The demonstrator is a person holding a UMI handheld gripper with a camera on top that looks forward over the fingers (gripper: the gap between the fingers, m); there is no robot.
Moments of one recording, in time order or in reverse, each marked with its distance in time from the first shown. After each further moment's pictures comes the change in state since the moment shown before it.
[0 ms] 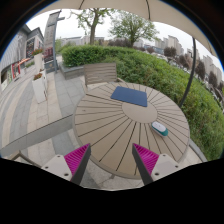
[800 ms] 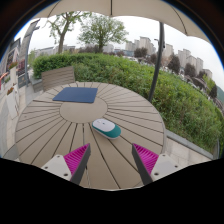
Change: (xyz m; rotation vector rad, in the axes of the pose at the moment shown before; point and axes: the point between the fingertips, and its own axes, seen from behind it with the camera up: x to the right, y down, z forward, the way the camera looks) arm 0.244 0.043 0.113 0.086 0.277 0.157
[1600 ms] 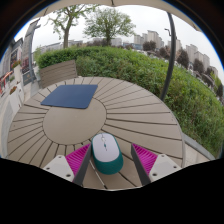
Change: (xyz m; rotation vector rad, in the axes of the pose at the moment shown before) arm 0.007 -0.041 0.135 -0.079 -0.113 -0.010
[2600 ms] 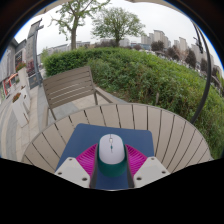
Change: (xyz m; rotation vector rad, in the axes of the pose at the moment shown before) arm -0.195 -0.208 0.177 0.011 -0.112 -0.002
